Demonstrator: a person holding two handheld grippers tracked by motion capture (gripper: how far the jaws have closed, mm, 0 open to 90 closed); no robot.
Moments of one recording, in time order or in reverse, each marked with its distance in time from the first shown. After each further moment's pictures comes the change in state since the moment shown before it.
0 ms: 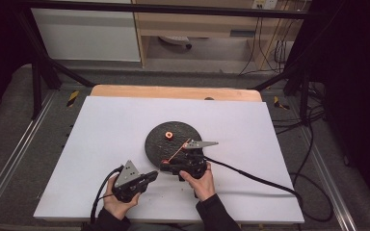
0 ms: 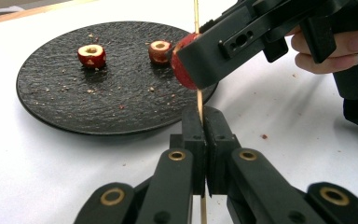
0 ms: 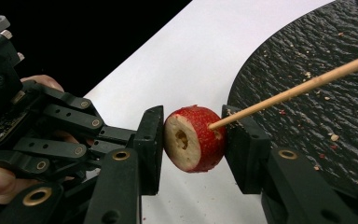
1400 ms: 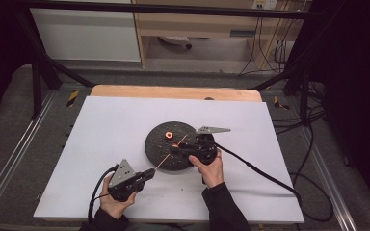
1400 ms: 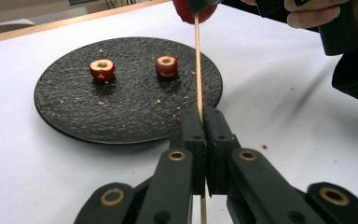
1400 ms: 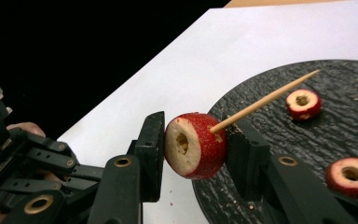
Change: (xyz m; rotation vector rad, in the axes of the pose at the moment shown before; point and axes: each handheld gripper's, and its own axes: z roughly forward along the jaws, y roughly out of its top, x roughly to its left) left arm 0.004 0.004 -0.011 -0.048 0.009 -0.004; right arm -0.009 0.039 -0.030 -0.071 -0.077 -0.023
